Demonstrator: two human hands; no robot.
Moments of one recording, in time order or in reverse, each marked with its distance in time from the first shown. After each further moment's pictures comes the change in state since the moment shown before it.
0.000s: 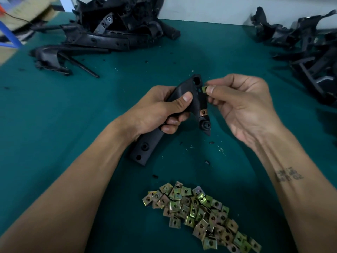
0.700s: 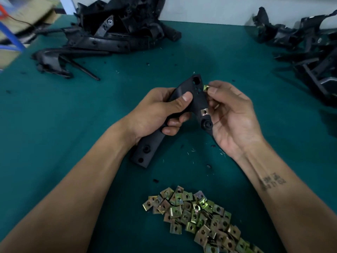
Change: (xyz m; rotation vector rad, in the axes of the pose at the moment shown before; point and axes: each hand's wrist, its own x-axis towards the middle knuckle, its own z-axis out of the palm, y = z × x) left_hand 0.003 -0.007 -0.004 -0.109 -0.018 0.023; right_hand 0.000 0.029 0.003 0.321 0.028 0.094
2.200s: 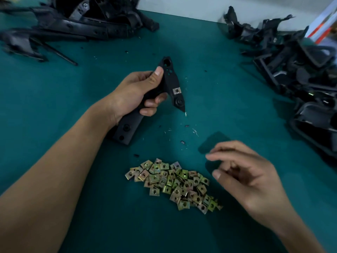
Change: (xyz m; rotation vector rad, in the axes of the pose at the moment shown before) left_hand -0.001 0.003 0.001 -0.022 0.029 -0.005; right_hand -0.165 -0.031 -0.075 -1.148 -0.198 -0.238
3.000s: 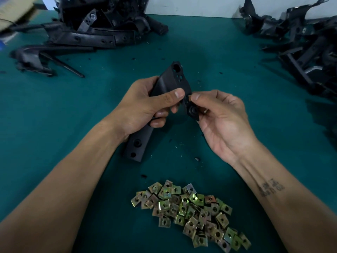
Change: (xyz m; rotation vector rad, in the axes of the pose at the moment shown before) left_hand 0.005 -0.005 0.000 0.153 0.107 0.089; right_hand 0.154 -0.010 0.054 1.052 0.226 0.279
